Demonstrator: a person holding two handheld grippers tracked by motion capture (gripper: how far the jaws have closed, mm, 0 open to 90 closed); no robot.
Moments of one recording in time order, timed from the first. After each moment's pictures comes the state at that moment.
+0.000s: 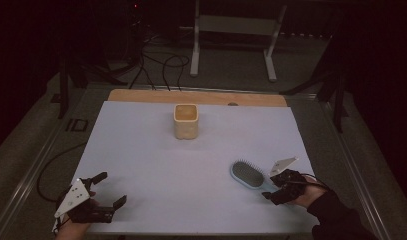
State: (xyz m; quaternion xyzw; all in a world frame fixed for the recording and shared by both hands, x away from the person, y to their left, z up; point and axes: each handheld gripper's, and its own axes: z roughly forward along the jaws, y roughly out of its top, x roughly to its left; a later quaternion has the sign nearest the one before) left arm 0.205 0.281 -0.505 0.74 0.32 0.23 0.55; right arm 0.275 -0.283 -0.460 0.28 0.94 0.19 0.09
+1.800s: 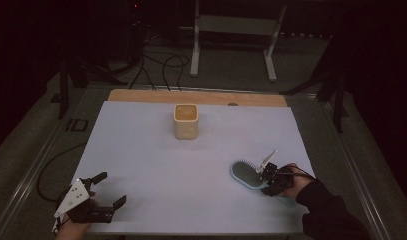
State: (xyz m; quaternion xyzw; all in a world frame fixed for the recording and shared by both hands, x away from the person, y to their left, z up) left arm 0.205 0.282 -0.505 0.74 0.32 0.23 0.55; right arm 0.309 -0.266 -0.488 0.30 0.95 0.07 0.04
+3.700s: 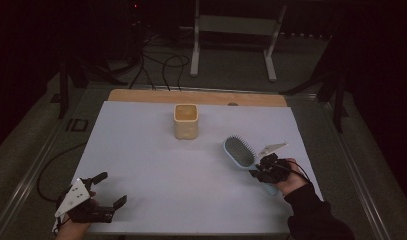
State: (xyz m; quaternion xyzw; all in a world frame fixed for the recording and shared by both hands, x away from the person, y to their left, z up) left arm 0.205 0.281 -0.506 0.74 0.32 0.23 0.54; right arm 0.312 -0.252 -0.460 0.36 0.89 0.26 0.12
